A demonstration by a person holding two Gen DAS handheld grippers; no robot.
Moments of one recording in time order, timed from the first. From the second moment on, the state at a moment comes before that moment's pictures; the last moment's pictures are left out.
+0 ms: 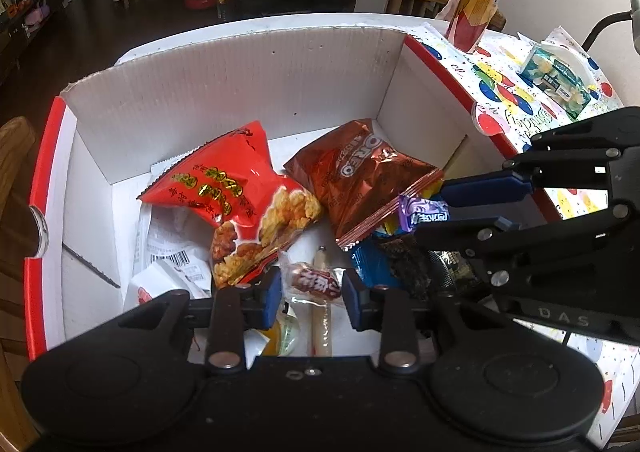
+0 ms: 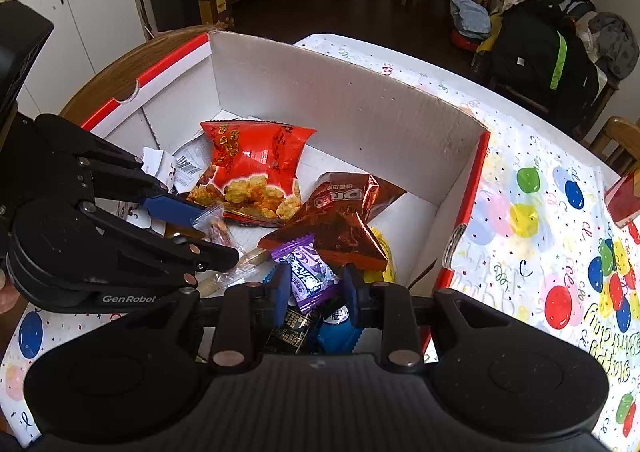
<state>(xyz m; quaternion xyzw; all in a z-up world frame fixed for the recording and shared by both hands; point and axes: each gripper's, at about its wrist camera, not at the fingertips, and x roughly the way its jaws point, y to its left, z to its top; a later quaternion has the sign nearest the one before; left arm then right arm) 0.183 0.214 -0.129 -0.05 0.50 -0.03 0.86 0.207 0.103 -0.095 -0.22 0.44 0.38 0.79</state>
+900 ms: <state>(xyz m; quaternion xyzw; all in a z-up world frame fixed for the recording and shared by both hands) 0.121 0.205 -0.058 -0.05 0.39 0.02 0.92 0.175 0.046 -0.032 -0.10 0.38 0.39 0.83</state>
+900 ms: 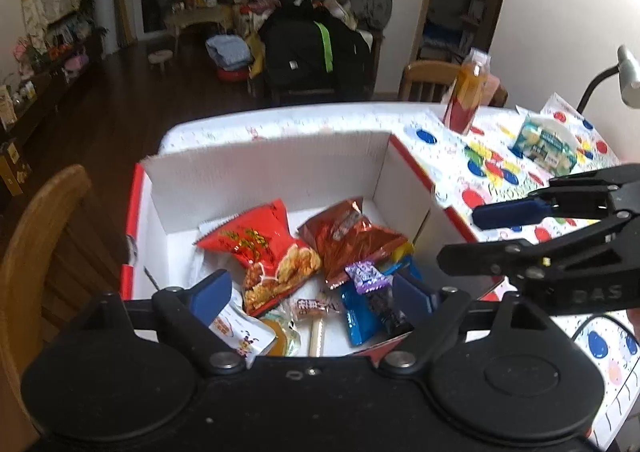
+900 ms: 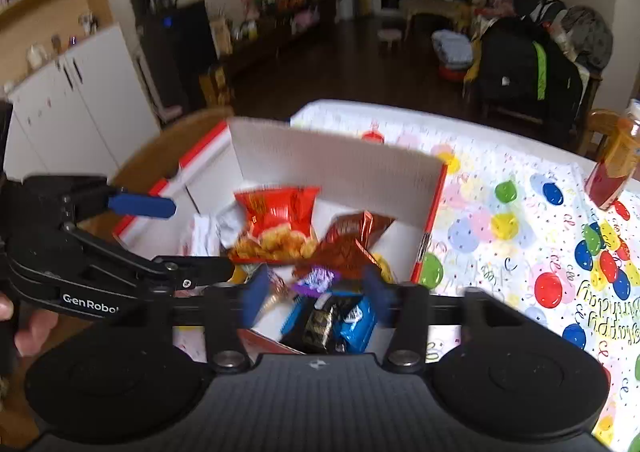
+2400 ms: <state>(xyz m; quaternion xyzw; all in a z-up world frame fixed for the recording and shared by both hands) 0.051 0.167 -0.004 -0.09 0.31 0.08 0.94 0.093 -0.025 0.013 -0.01 0.26 0.30 0.92</state>
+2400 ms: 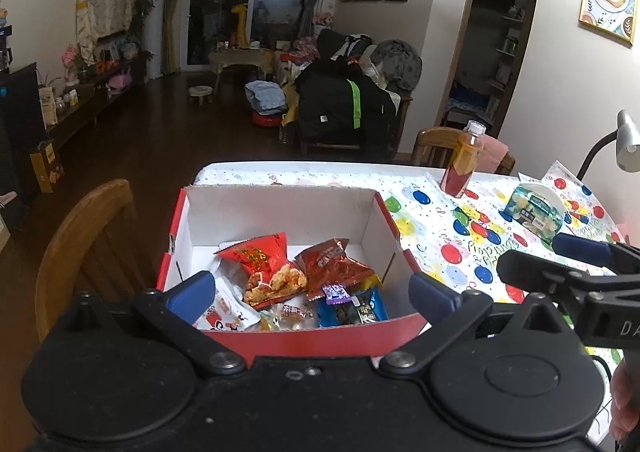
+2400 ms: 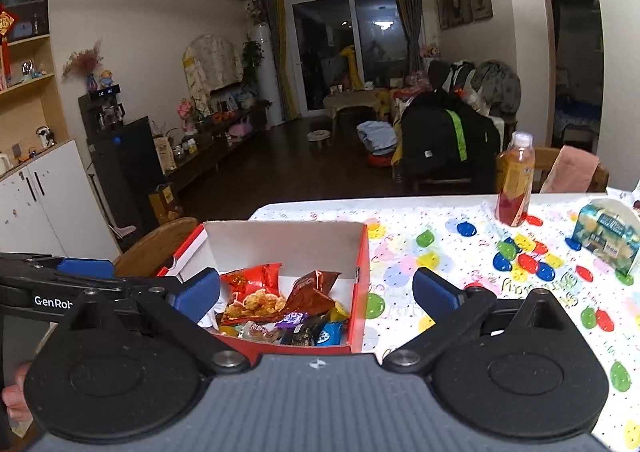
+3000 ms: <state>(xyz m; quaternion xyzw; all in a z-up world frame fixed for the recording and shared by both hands) 0.051 0.165 0.005 -0.09 0.32 0.10 0.94 0.093 -0.028 0.019 0.02 0.28 0.29 0.91</state>
